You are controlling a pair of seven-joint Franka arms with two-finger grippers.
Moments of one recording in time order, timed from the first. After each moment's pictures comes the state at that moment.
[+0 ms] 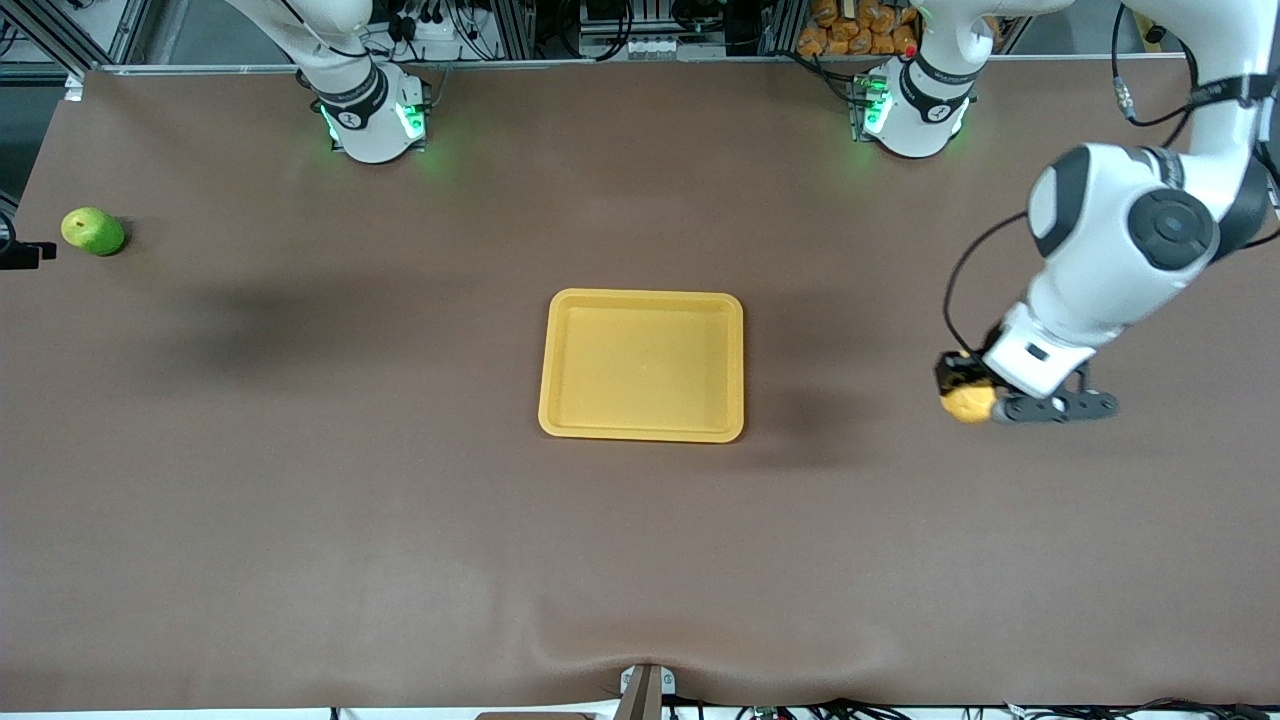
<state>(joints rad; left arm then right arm) -0.05 0.16 -0.19 -1.91 0.03 2.16 -0.29 -0.38 0.32 -0.13 -1.52 -0.19 1.31 -0.21</state>
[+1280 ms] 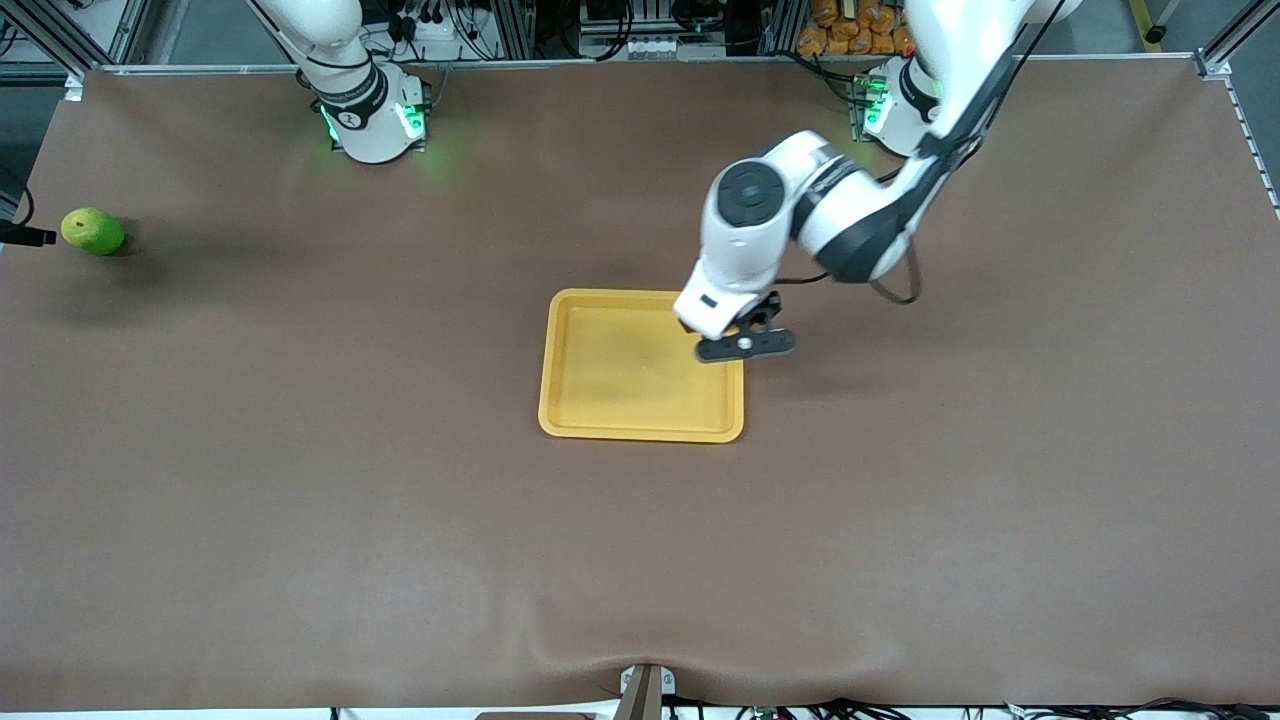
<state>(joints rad) -0.31 0.50 -0.48 -1.75 0.38 2.14 -1.00 -0.74 0.37 -0.13 -1.88 -0.30 1.97 -0.49</state>
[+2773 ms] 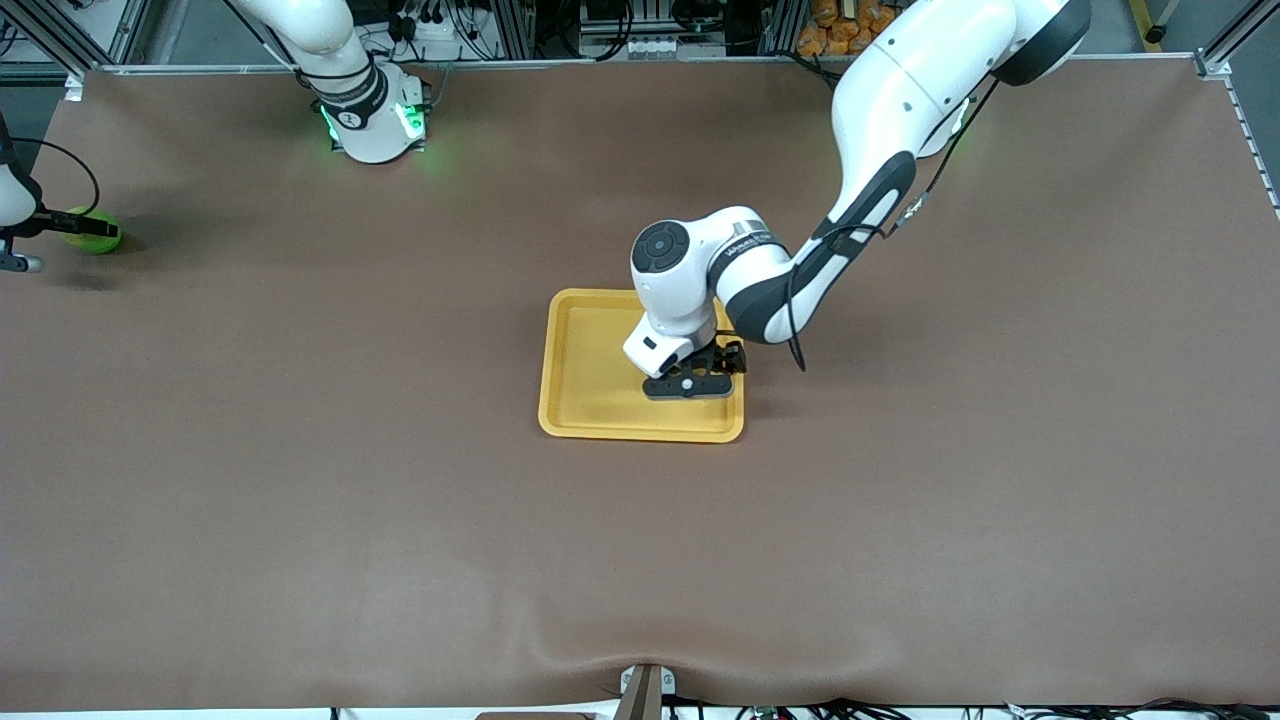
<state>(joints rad) -0.38 0.74 -0.46 -1.54 0.66 2.12 -1.12 -0.91 0.51 -0.13 -1.99 -0.30 2.23 -0.65</state>
